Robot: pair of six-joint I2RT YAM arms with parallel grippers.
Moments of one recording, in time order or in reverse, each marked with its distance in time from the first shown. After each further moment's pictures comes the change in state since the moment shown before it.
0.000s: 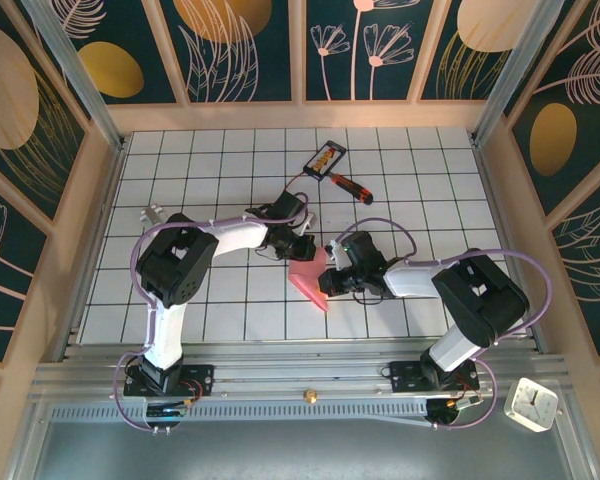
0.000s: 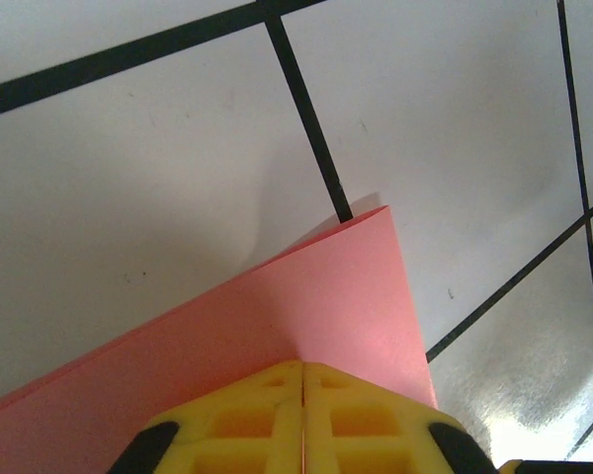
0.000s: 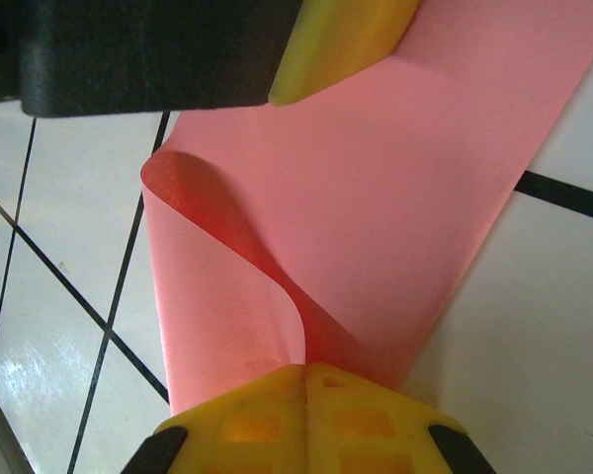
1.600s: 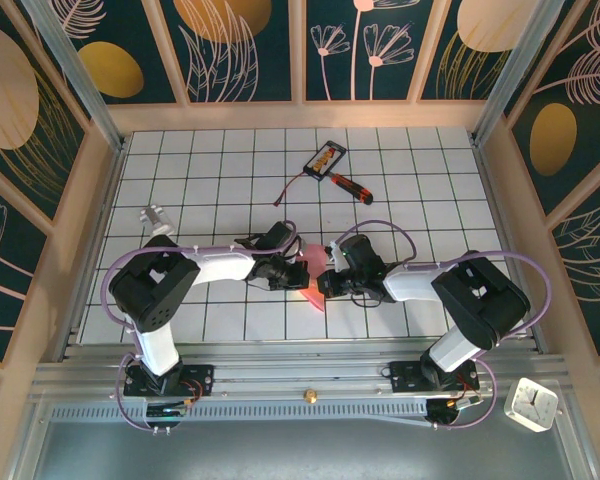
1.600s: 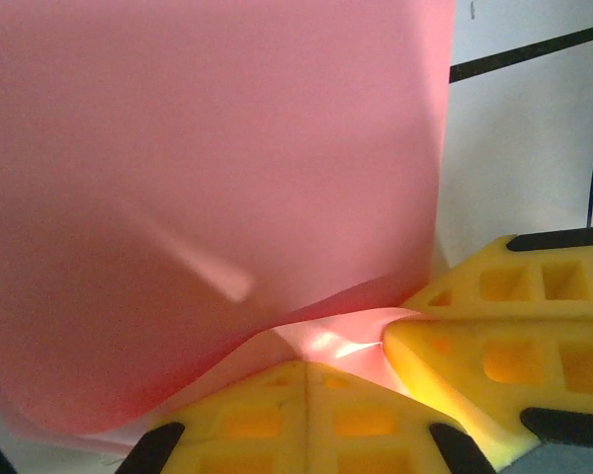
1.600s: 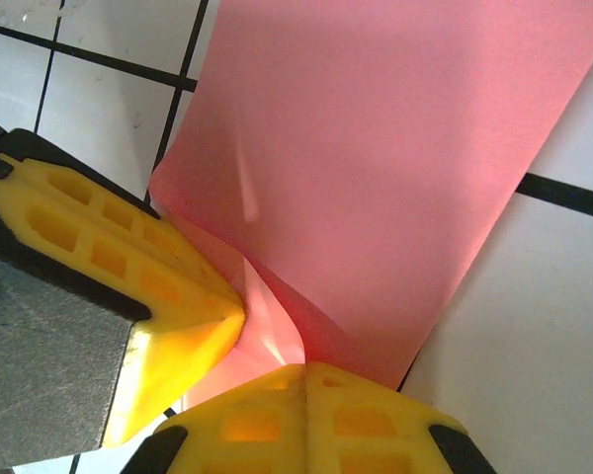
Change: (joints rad) left arm -0.105 -0.225 -0.346 0.155 -0.008 -0.278; right arm 0.035 -0.008 -0.034 0.071 0.057 0.052
